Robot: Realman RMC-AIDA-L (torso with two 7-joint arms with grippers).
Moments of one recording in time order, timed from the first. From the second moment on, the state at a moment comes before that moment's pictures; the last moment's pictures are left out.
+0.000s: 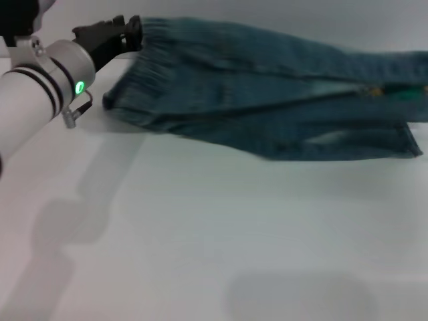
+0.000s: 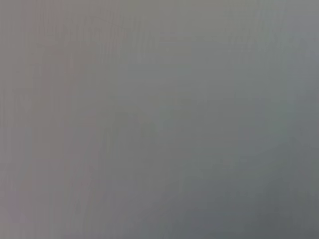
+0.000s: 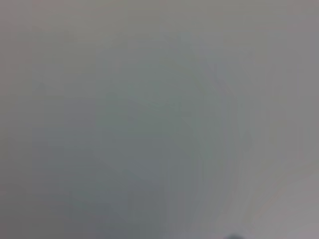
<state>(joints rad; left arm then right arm) -0.39 -2.06 -1.41 -1.16 2.59 -0.09 0.04 0.08 2.06 1.48 1.09 -2.61 -0.26 -0.08</state>
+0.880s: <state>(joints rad) -0.39 -2.05 -1.37 -1.12 2.60 -0.12 0.04 0.06 2.08 1.32 0.95 -2.66 -0.61 -0.08</state>
